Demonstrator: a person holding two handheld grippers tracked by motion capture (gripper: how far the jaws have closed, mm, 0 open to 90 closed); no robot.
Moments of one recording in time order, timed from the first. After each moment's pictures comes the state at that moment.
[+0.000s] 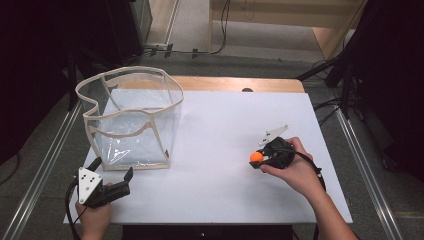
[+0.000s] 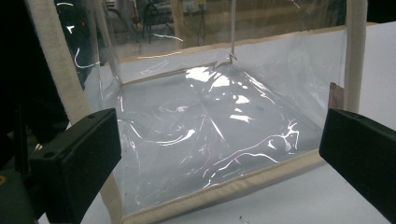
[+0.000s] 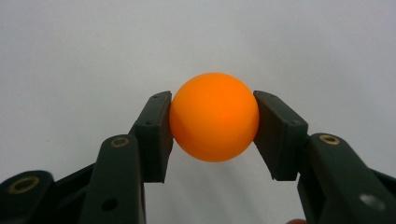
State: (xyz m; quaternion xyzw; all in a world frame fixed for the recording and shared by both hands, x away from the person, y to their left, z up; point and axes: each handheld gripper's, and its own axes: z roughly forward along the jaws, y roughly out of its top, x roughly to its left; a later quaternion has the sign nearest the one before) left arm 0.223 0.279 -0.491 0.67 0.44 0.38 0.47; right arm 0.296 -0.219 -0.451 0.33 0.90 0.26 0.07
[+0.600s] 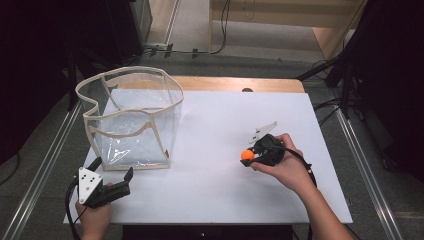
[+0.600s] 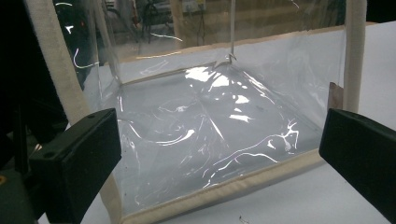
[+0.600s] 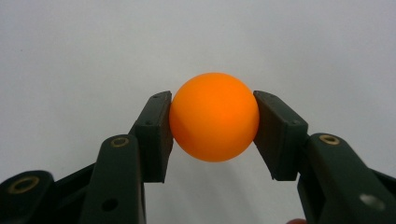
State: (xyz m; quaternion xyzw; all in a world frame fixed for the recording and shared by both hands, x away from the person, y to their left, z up) left arm 0.223 0.279 -0.491 0.67 0.44 0.38 0.47; right arm 0.305 -0.195 -0.446 0.31 0.91 0.26 0.07
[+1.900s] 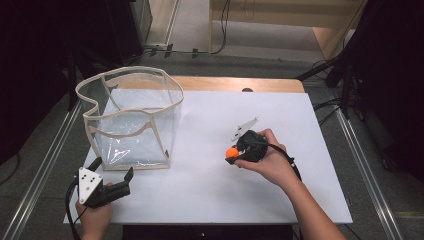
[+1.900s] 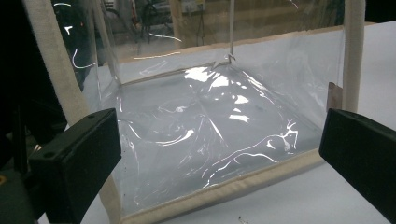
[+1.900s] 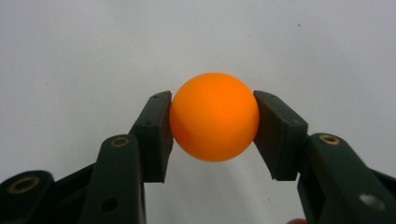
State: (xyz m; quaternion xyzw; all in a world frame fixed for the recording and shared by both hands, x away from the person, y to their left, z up) left arm 0.223 0.279 -0.491 0.67 0.44 0.38 0.47; right arm 0.318 -0.152 -0.440 0.28 0.92 0.26 0.06
